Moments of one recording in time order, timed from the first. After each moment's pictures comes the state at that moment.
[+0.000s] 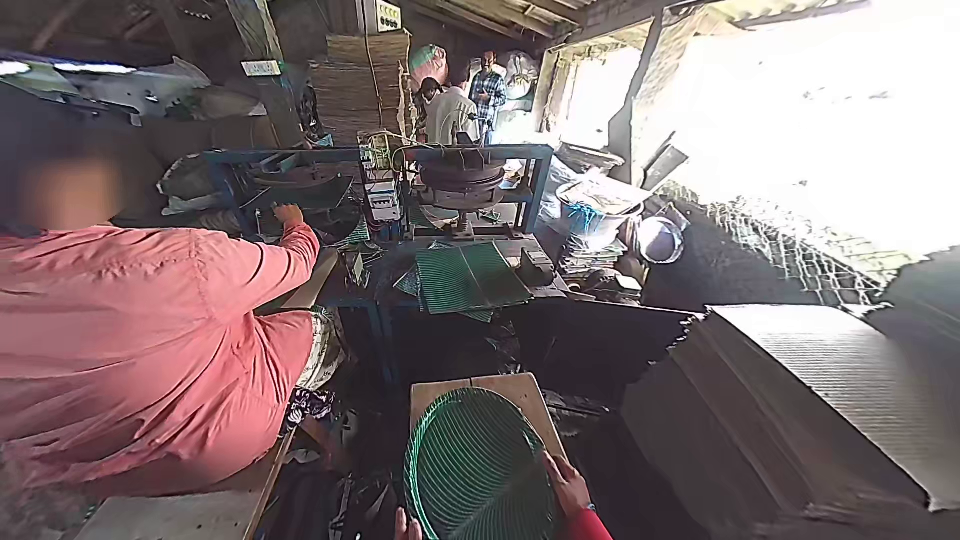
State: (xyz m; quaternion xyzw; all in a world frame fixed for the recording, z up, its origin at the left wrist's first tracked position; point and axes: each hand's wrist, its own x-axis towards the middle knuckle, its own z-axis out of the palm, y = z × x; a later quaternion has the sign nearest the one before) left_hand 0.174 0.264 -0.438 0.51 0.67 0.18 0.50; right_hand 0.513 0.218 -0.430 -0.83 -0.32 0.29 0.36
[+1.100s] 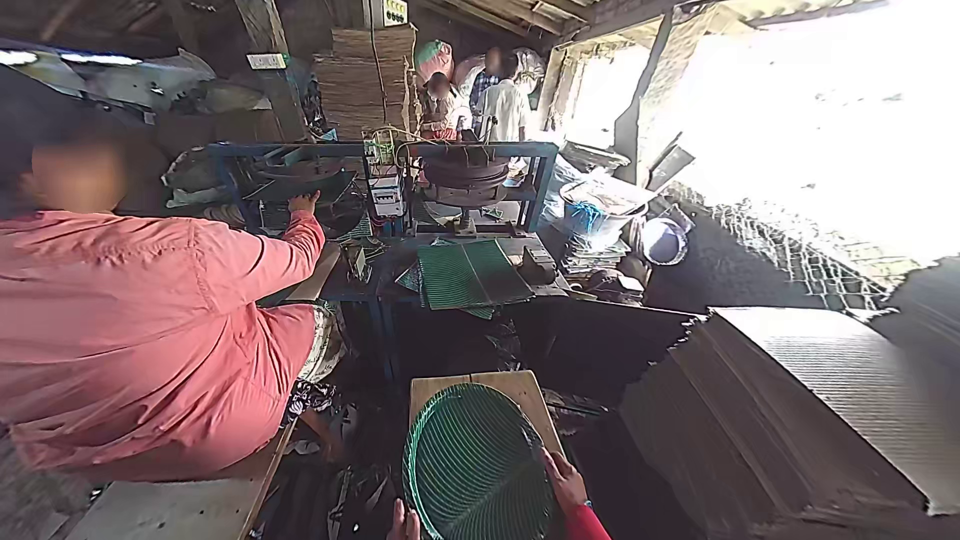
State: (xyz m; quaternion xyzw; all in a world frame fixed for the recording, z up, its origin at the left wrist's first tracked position) left_hand 0.176 0.263 -0.420 0.52 0.68 0.16 0.49; right_hand 0.513 0.217 -0.432 -0.82 -0.33 0.28 0.37
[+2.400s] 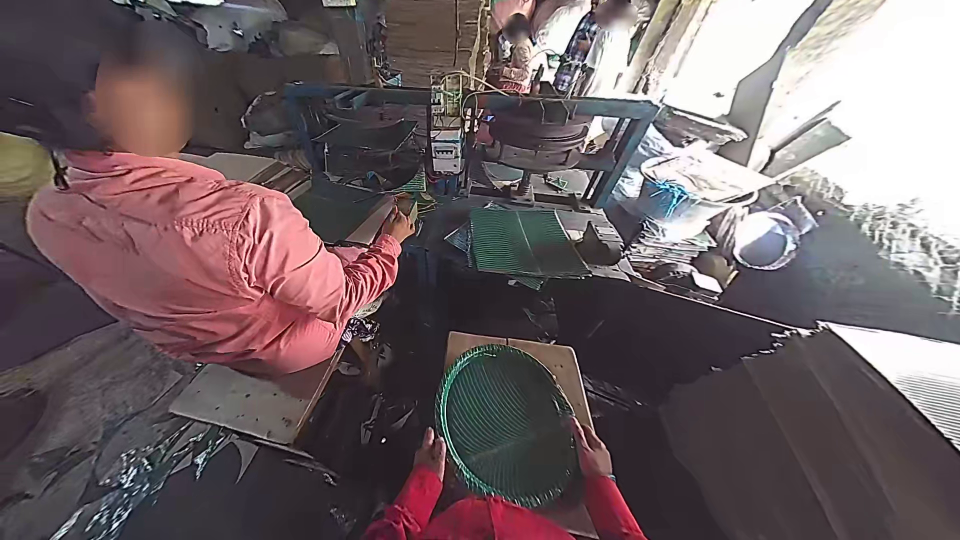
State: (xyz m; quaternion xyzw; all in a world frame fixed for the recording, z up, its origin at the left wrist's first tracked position) left_hand 0.174 0.264 -0.427 0.49 0.66 0.19 0.54; right_hand 0.509 0.219 -0.432 -0.84 -0.32 0.26 0.36
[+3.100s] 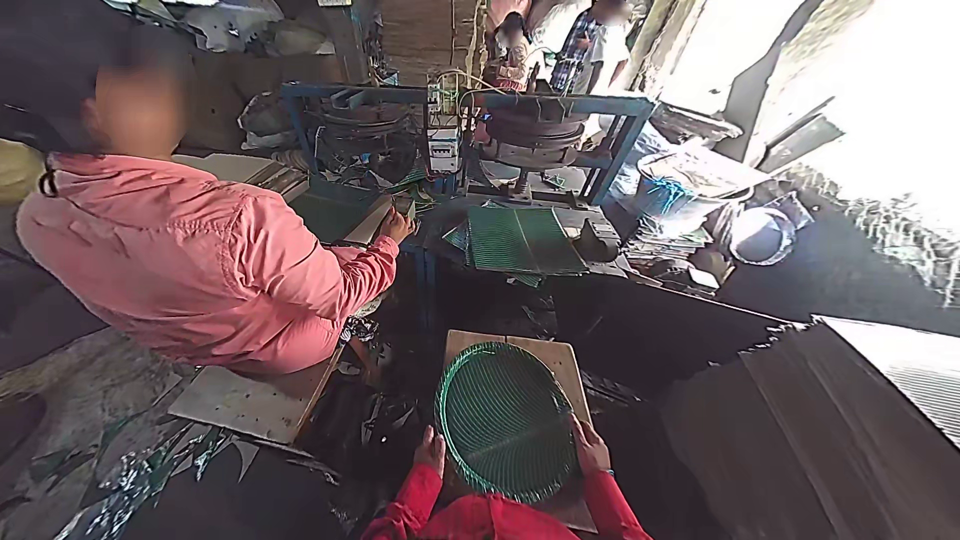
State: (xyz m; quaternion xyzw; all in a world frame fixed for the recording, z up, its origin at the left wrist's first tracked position) left_hand 0.173 0.262 -0.417 0.50 0.66 0.18 0.53; right_hand 0.506 0.218 -0.429 -0.83 -0.32 0.26 0.37
